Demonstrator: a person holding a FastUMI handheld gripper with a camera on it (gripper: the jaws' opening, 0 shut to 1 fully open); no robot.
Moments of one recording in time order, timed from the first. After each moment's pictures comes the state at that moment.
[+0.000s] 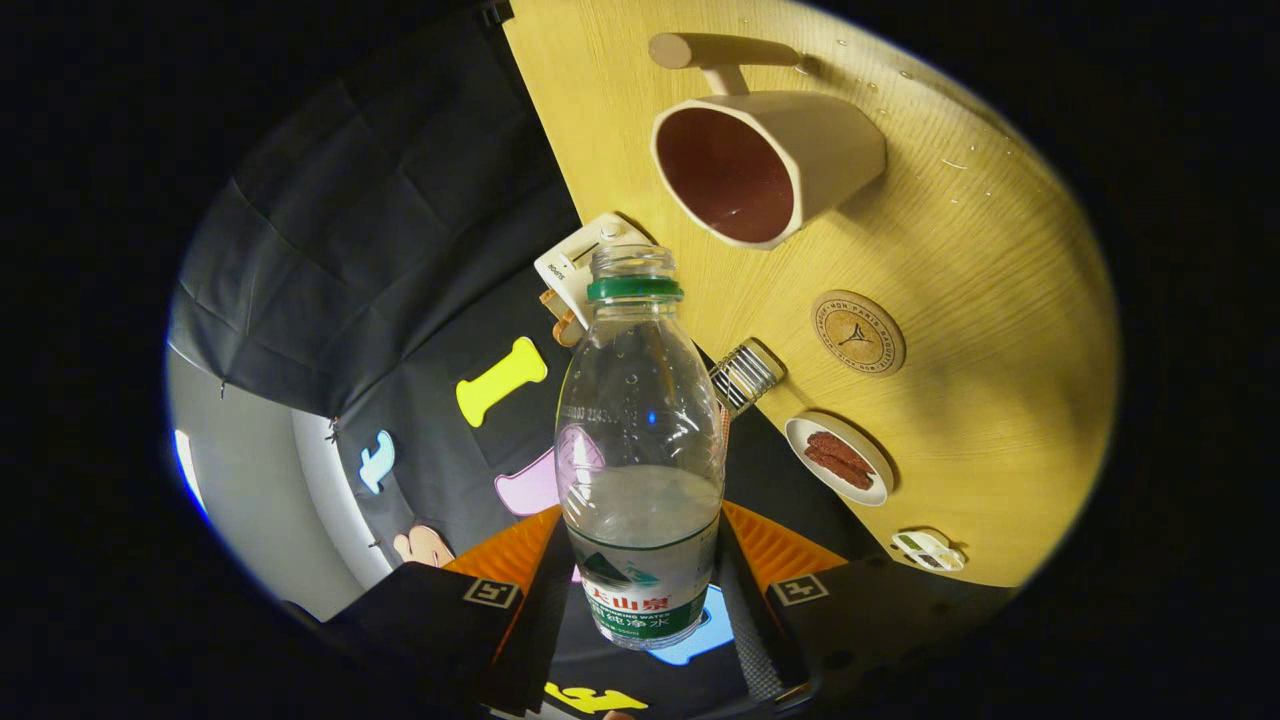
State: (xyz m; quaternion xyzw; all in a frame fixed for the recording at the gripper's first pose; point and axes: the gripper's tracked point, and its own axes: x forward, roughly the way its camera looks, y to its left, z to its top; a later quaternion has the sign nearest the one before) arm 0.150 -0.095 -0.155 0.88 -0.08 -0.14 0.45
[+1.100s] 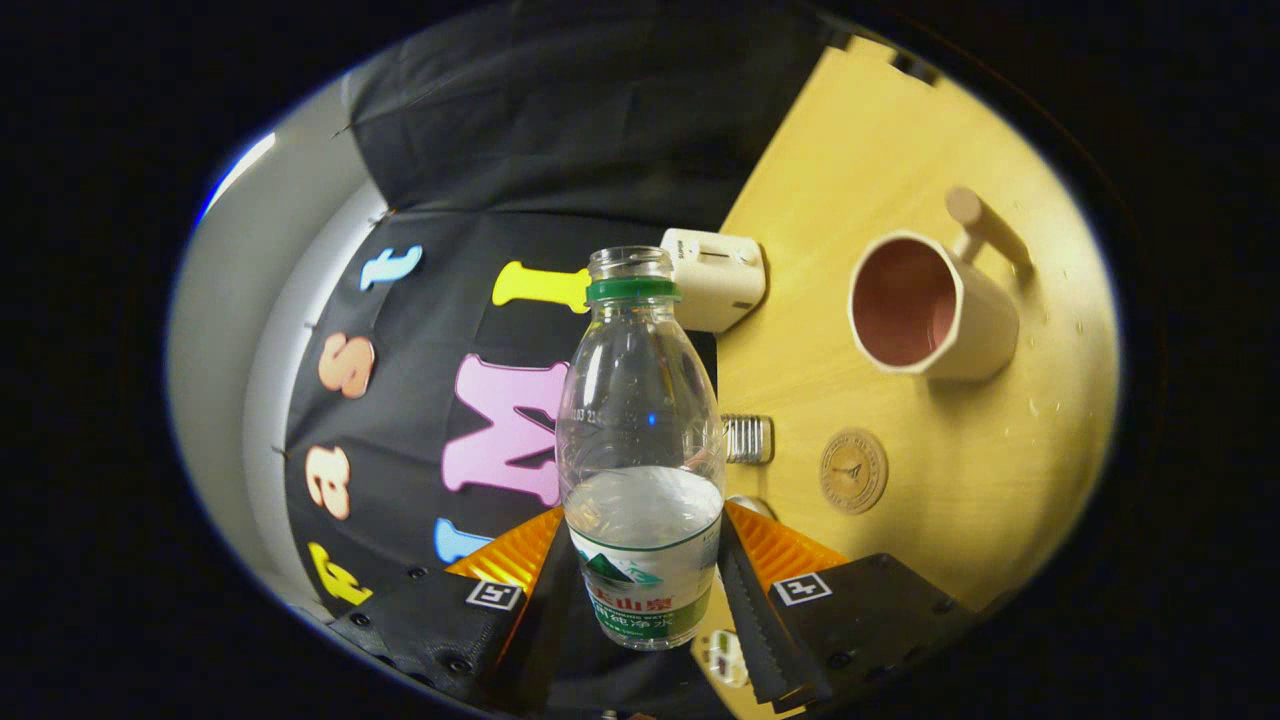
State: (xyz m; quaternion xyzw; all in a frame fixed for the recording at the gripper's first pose) arm 0.136 -0.086 -0.159 0.60 -0.03 -0.17 0.78
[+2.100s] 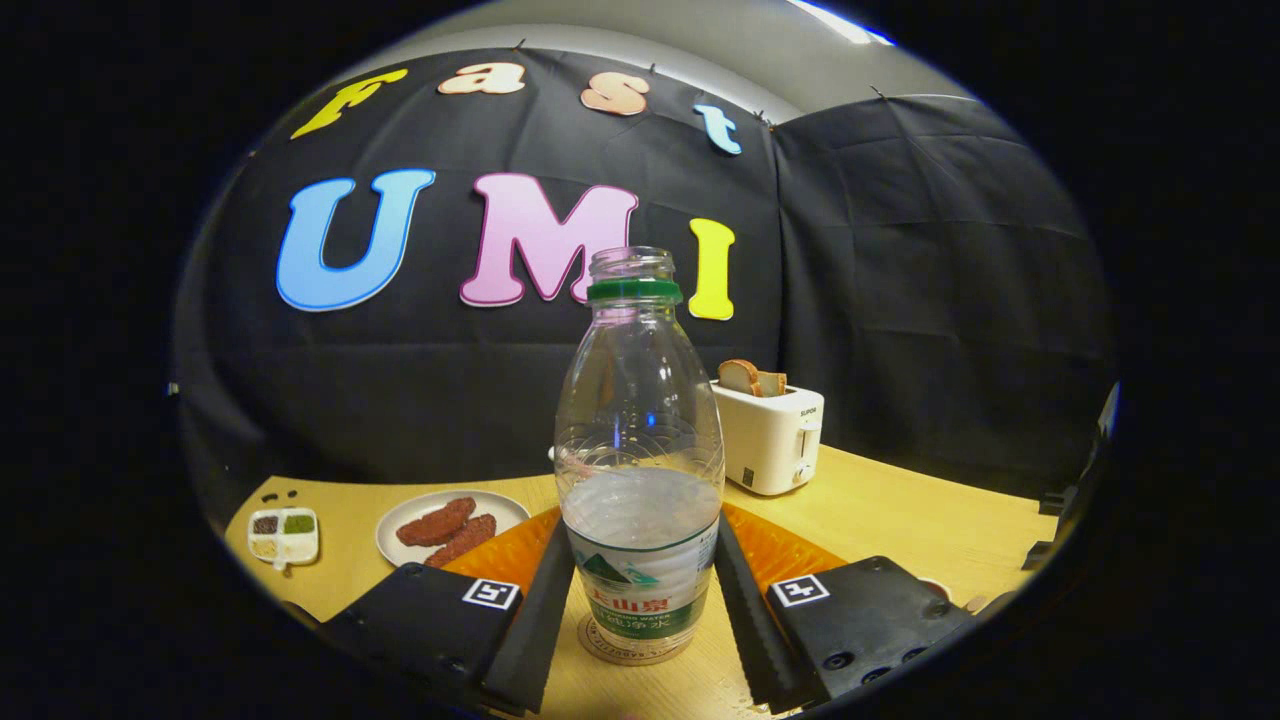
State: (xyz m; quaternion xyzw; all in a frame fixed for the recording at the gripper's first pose) arm 0.213 -0.088 -0.211 -0.04 0.06 -0.20 0.98
